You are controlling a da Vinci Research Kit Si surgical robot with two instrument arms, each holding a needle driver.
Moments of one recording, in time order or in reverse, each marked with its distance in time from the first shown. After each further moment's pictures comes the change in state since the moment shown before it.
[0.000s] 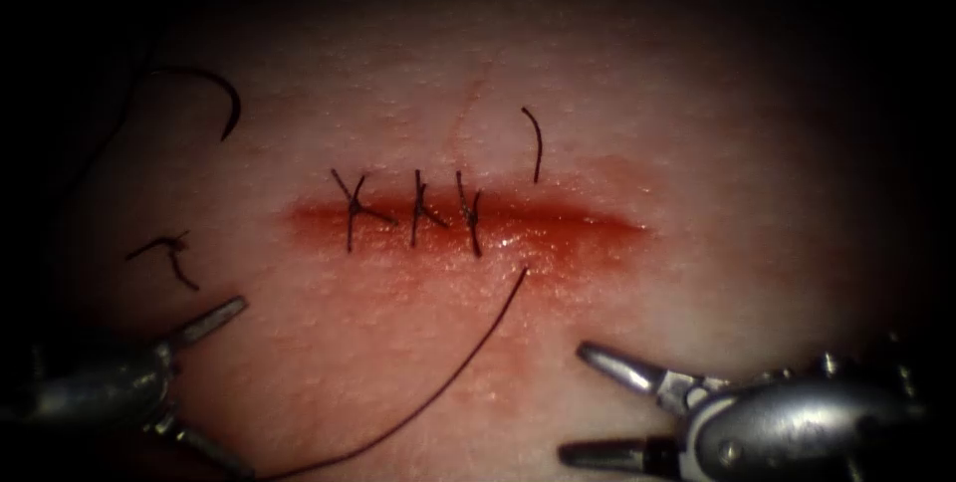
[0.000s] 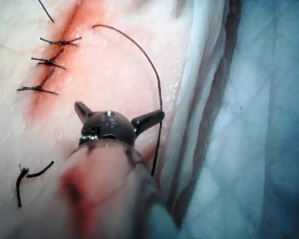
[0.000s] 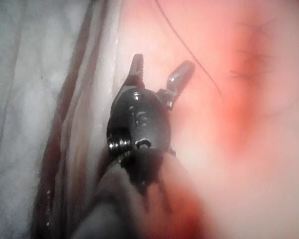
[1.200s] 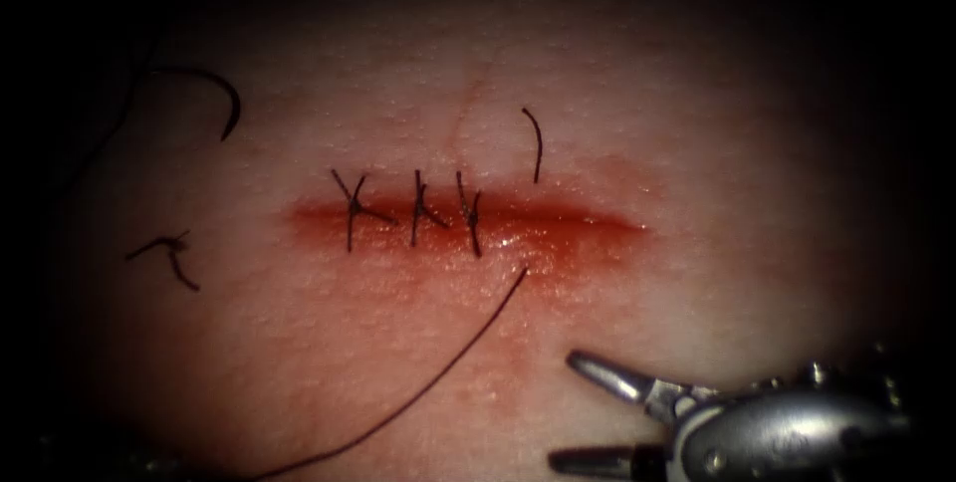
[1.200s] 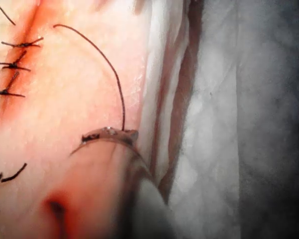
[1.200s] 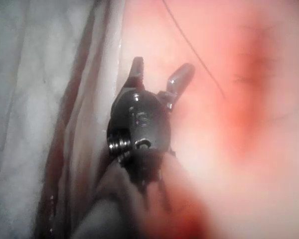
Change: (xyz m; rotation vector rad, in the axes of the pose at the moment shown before) right arm 0.000 -0.001 0.000 0.022 -0.039 -0.013; left arm -0.002 0.003 -0.001 -0.157 -0.222 0.054
